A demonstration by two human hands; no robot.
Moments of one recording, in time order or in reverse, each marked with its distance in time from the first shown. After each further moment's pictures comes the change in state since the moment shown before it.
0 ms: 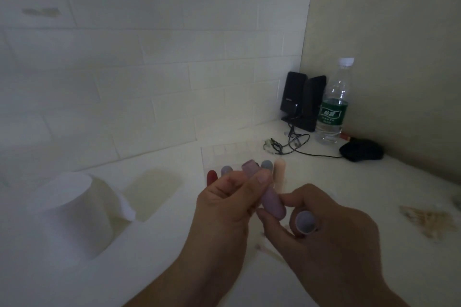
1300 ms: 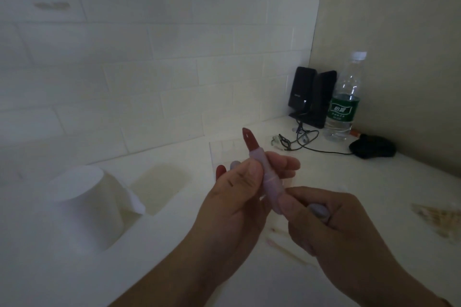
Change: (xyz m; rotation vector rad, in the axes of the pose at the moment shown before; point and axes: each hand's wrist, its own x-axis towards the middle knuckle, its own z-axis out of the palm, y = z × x) left_hand 0.005 -0.002 -0.015 -0.099 -0.273 0.024; right_hand 0.008 0.007 -0.002 0.828 -0.412 0.289
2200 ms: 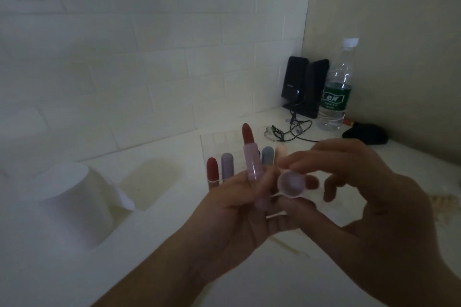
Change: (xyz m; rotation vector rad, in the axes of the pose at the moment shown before) left_hand 0.000 0.002 -0.002 -0.152 -0.257 -0.366; right_hand 0.014 -0.025 -0.043 -0.469 0.045 -0.166
